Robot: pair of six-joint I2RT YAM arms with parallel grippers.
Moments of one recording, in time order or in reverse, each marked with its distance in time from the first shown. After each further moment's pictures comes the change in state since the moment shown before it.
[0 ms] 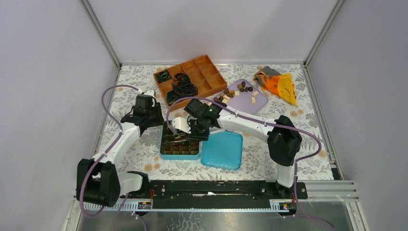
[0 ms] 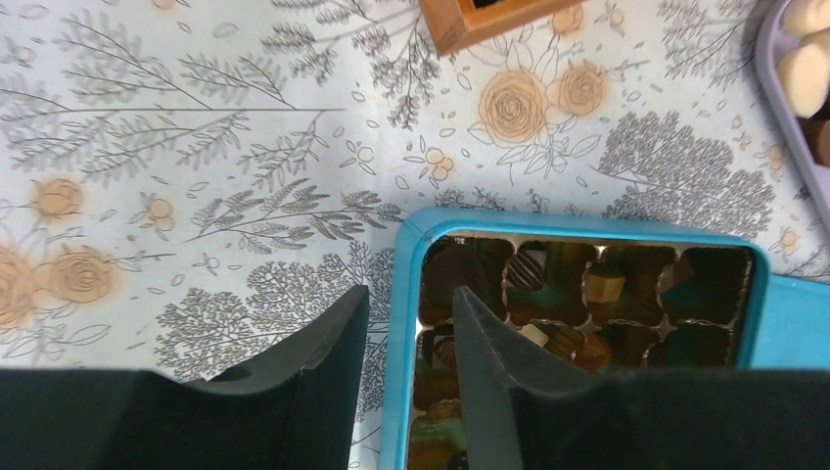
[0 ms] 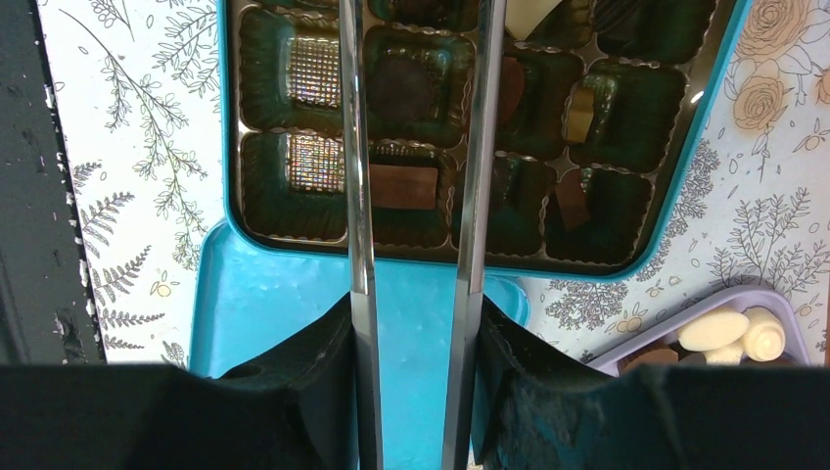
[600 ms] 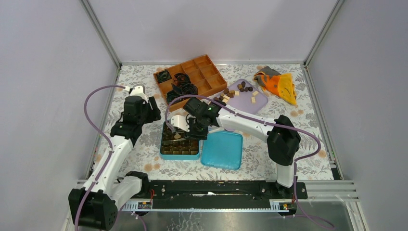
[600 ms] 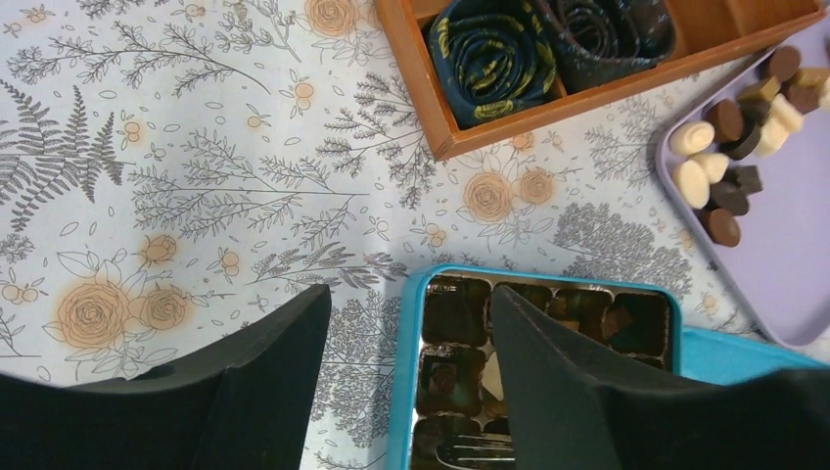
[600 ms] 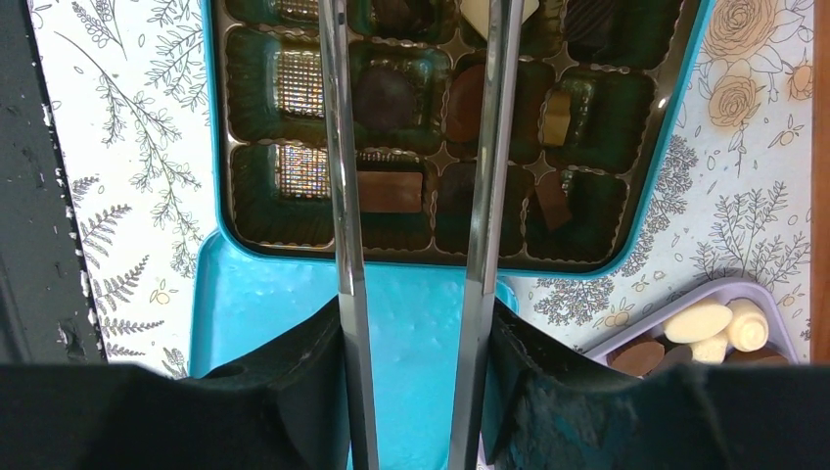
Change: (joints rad) left arm 0.023 -0.248 -0.010 0.037 -0.070 0.003; right arm 0.002 0.016 0.043 -0.019 0.016 0.024
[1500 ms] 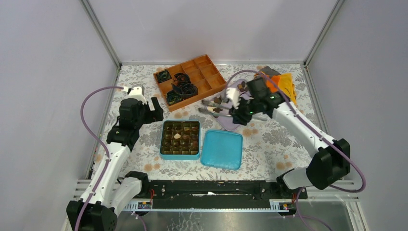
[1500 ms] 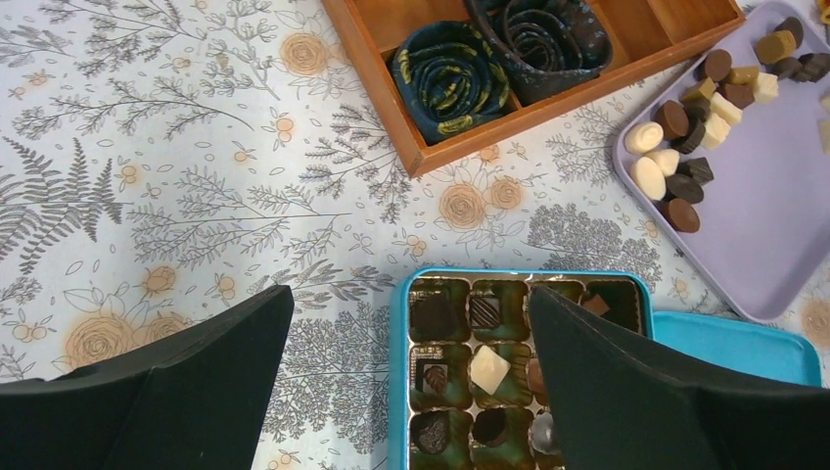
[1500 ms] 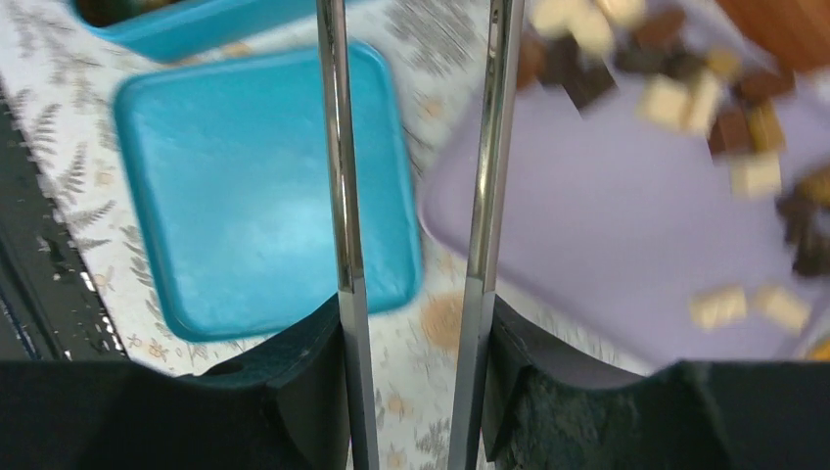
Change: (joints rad) left arm 0.005 -0.111 -0.020 0.014 0.041 0.056; right arm -0.448 -0.461 -0.338 0.024 -0.226 -0.029
